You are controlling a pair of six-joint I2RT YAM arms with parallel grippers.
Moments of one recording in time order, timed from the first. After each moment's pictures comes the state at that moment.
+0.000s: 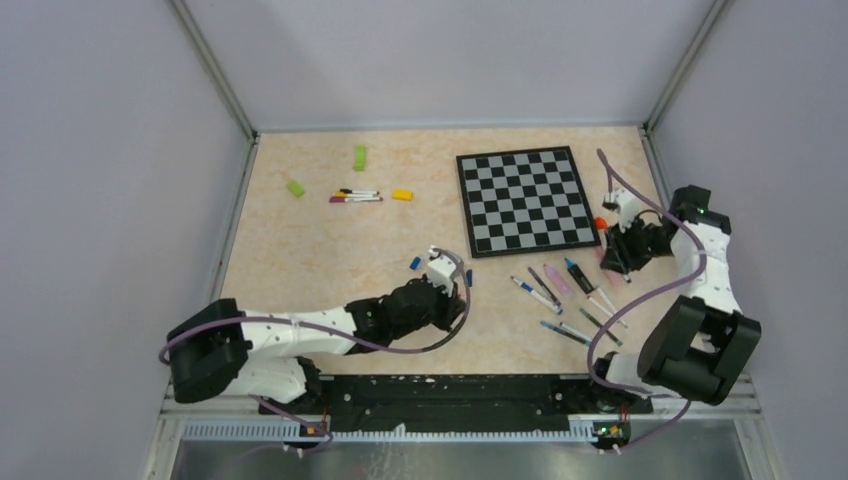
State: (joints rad) left arm -1.16 1.24 0.54 0.26 -0.21 -0.45; right arm -0.41 1.37 1.02 -1.02 -0.57 -1.01
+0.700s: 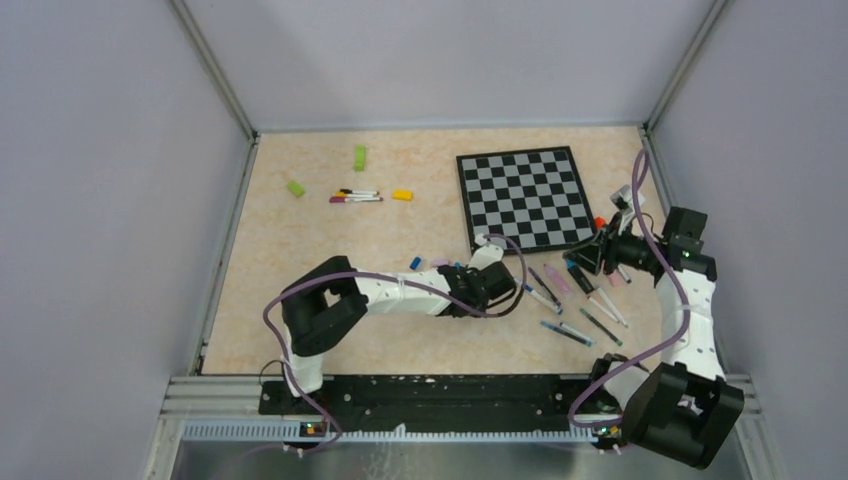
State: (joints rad) left arm -1.16 1.88 1.19 -0.38 -0.40 -0.70; right arm -0.37 1.04 0.78 -0.68 -1.15 -0.51
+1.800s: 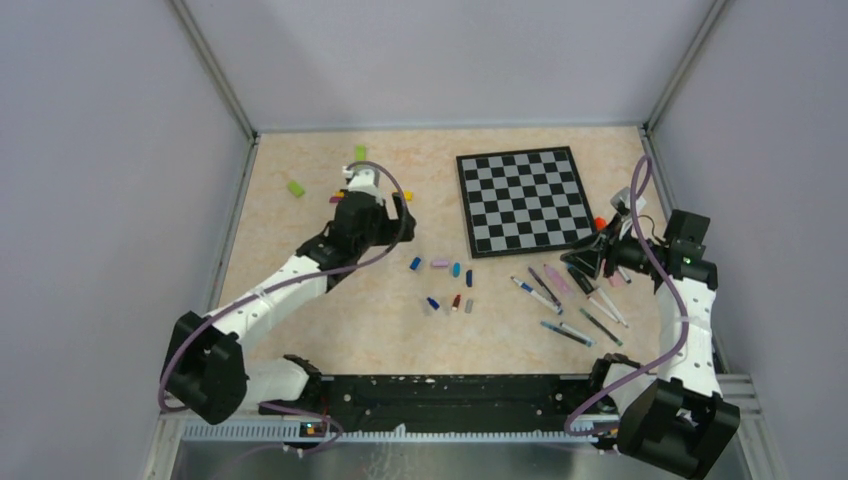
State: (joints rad) left arm -0.59 1.25 0.84 -0.09 -0.18 -0.47; right arm -0.37 0.97 0.78 -0.70 -1.21 -0.56
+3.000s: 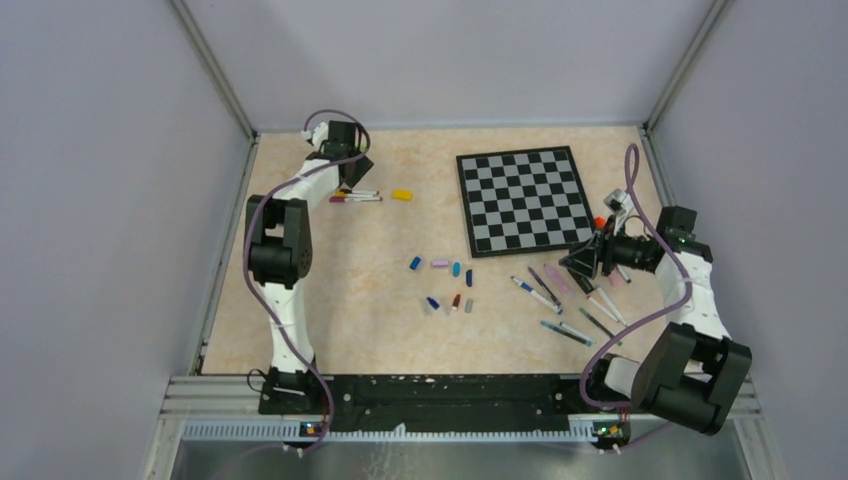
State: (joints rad) left arm -0.15 2.10 1.62 -0.28 -0.16 -0.90; right arm -0.37 1.19 0.79 -0.75 -1.18 -0.65
